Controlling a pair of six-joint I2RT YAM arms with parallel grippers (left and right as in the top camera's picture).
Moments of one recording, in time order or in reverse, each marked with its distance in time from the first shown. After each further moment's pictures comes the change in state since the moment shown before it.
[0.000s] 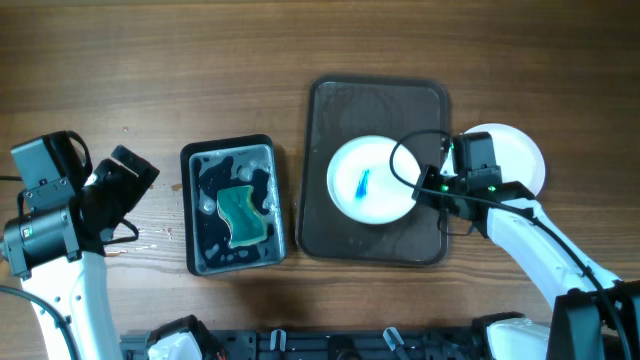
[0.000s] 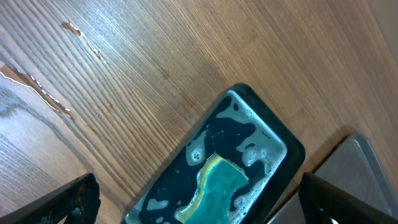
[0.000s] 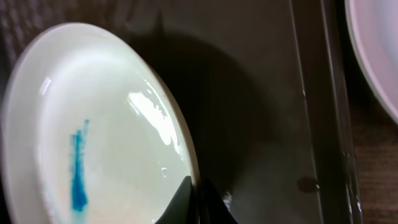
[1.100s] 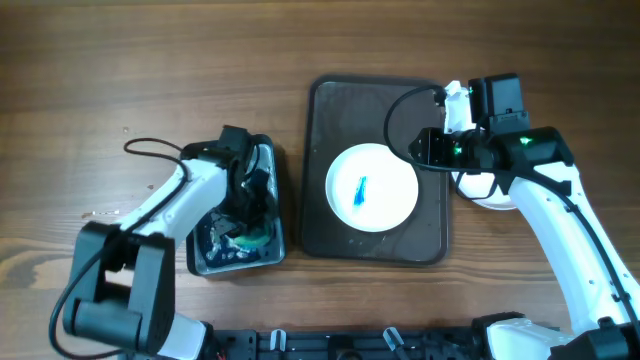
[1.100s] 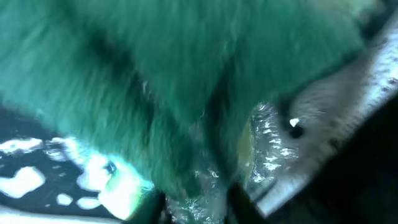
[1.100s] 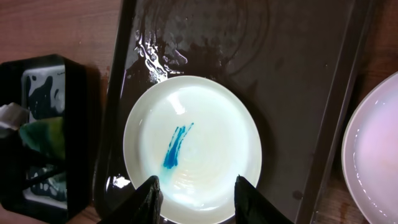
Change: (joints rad) left arm -0.629 0.602 -0.214 0.194 0.077 -0.124; right arm 0.001 -0.012 0.477 -0.472 -0.080 -0.367
